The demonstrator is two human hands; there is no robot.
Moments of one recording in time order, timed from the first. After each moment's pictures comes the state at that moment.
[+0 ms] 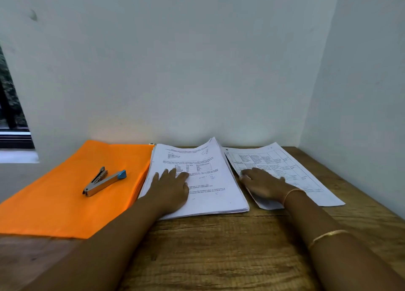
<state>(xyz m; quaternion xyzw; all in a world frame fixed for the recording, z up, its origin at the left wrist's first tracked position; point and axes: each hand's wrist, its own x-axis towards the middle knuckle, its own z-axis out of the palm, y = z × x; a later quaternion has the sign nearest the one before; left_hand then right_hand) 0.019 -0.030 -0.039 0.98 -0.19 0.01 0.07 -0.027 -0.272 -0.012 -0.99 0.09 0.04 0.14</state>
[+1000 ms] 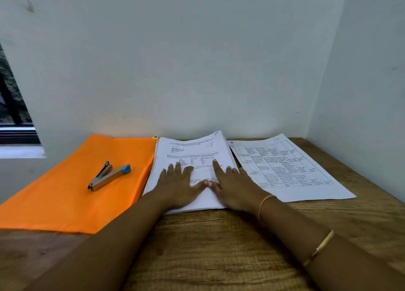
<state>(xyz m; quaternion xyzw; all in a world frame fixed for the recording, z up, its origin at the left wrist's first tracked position) 0.018 -0.035 -0.041 0.98 -0.17 -0.04 0.07 -0.034 -0.189 -0.023 -1.00 -0.02 0.02 0.03</state>
